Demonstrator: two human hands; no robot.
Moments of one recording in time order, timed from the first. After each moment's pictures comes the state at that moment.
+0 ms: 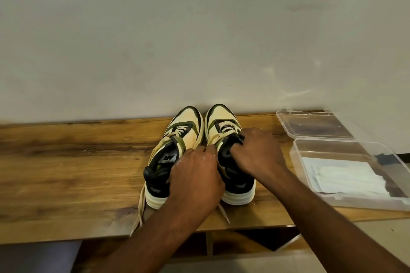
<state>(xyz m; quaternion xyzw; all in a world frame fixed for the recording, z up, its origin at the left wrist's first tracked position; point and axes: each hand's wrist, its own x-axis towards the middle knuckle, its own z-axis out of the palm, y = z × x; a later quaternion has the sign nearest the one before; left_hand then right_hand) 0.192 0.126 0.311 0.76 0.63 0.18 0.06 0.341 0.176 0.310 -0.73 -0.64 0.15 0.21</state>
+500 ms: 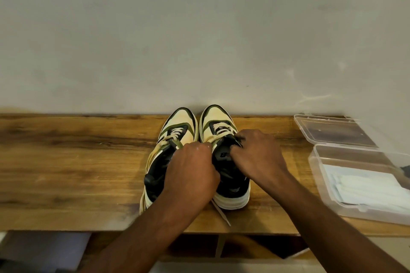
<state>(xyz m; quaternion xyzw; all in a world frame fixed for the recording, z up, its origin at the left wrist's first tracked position) 0.153 0.138 0.317 0.72 0.66 0.19 0.09 0.306 0.180 0.304 -0.69 -0.67 0.17 0.22</state>
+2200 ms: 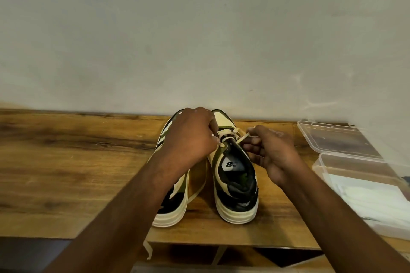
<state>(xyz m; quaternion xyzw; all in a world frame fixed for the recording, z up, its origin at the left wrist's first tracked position) 0.133 0.217 0.339 0.73 0.63 0.22 0.15 0.325 0.209 0.308 -0.59 -0.29 0.57 0.50</state>
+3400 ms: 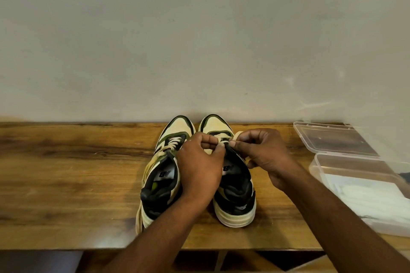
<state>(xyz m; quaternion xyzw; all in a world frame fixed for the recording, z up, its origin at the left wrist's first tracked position) 0.178 0.182 0.290 0.51 0.66 0.50 0.25 0.328 0.200 0.313 -0.58 -0.53 0.46 0.42</state>
